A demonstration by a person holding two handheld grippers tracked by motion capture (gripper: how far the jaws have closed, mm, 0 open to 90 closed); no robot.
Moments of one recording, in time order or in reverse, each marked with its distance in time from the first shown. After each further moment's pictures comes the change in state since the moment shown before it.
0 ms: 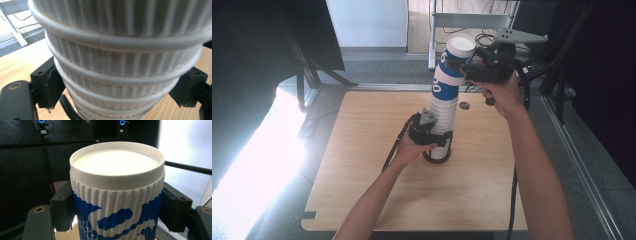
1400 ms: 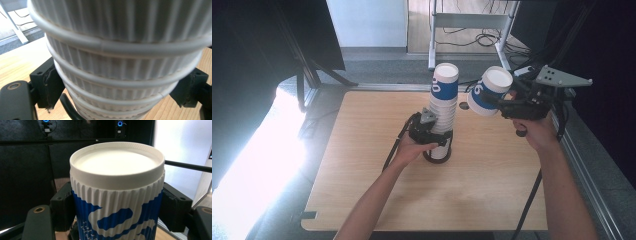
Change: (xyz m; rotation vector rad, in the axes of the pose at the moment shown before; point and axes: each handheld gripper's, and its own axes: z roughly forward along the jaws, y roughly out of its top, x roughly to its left) left arm -0.001 0.002 -0.001 0.021 0.010 -0.006; right arm 0.006 -0.056 -0.089 -0.024 -0.013 -0.008
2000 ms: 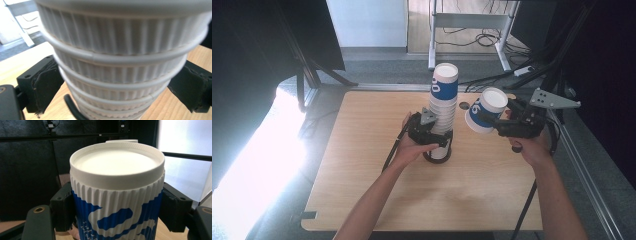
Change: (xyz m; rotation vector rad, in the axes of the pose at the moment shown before) left arm -0.005 0.003 -0.007 -0.026 0.035 0.016; right arm 0.005 -0.047 -0.006 0.009 0.032 0.038
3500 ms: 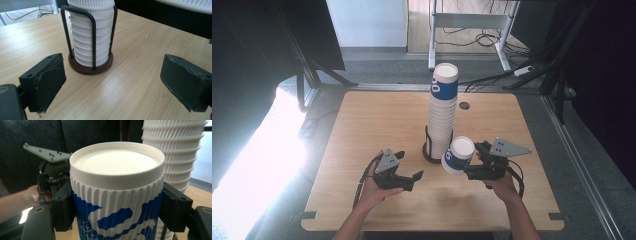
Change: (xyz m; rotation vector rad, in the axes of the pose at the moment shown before) left arm -0.010 -0.116 -0.103 -0.070 -0.119 -0.046; right arm 0.049 -0.124 0.032 0.087 0.058 0.017
